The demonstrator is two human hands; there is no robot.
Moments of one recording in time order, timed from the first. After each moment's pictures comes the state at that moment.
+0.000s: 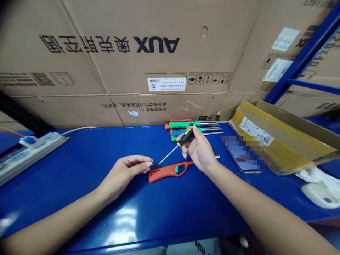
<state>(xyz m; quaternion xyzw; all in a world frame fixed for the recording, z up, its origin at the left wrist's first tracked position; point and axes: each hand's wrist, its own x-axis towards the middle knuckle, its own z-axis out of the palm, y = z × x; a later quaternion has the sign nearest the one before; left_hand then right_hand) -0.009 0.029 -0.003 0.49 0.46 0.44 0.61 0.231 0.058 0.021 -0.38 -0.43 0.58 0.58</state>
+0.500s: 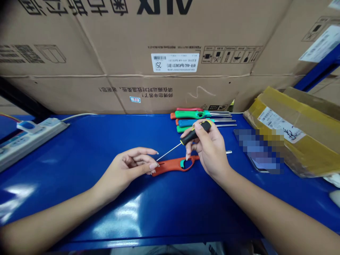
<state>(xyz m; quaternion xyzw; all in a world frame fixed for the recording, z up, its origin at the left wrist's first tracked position) -0.006 0.019 -0.001 0.48 0.40 0.41 0.67 0.220 0.042 0.015 -0.37 -0.46 0.51 0.62</state>
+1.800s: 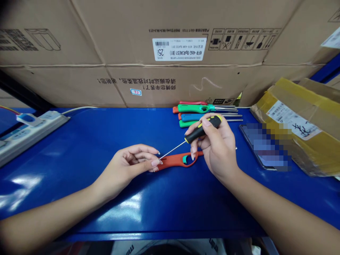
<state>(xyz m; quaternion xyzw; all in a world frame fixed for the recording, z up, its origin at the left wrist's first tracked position) -0.005 0.013 0.002 0.43 0.37 0.41 0.71 0.220 0.037 0.017 -0.32 -0.49 0.49 0.65</state>
